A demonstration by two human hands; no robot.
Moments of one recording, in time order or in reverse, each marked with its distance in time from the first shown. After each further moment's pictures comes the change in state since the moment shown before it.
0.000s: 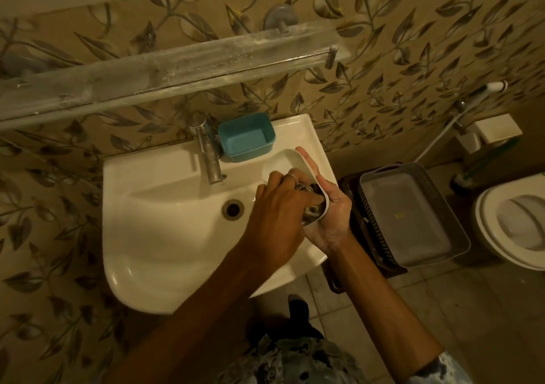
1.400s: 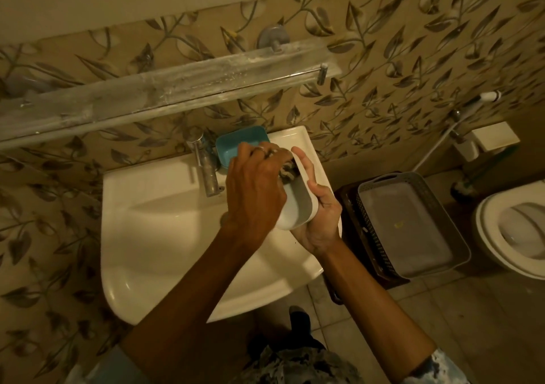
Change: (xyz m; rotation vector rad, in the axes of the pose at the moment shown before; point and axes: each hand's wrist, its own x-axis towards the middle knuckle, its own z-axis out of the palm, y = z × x) left_hand 0.036 -0.019 -0.030 -0.052 0.362 -0.132; right_hand 0.009 -0.002 0.021 -0.104 -0.059 -0.179
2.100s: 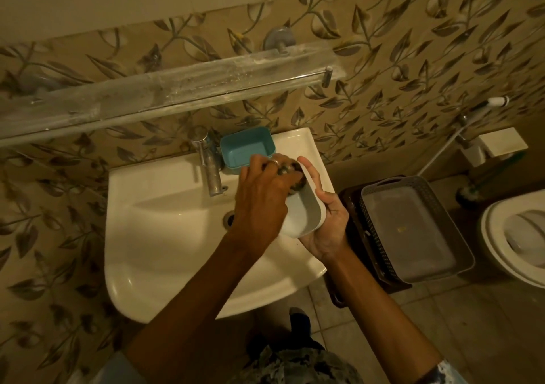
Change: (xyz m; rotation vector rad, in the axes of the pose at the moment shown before) left_hand -0.010 -0.007 0.016 0.115 -0.166 0.108; right_hand -0.005 0.000 -0.016 0.012 0.010 0.046
